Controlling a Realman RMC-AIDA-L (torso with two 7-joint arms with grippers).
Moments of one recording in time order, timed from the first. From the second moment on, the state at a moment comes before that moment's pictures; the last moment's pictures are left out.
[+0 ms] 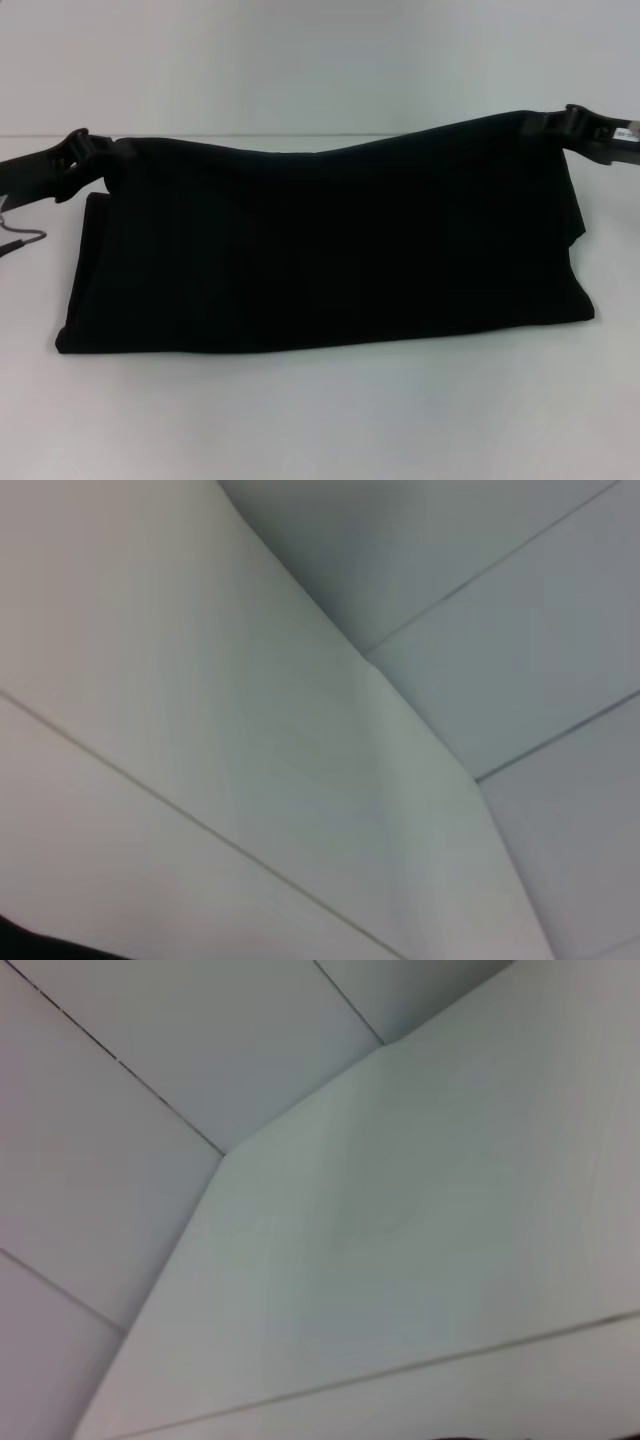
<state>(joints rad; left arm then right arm) -0.71 -1.94 0.17 0.44 2.22 1.21 -2.17 0.81 1.96 -0.38 -0.44 -2.18 -1.09 2.12</state>
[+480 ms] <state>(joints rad) -0.77 -2.05 0.17 0.43 2.17 0.89 -2.03 0.87 2.08 -0.47 -0.44 -2.18 -0.69 1.99</state>
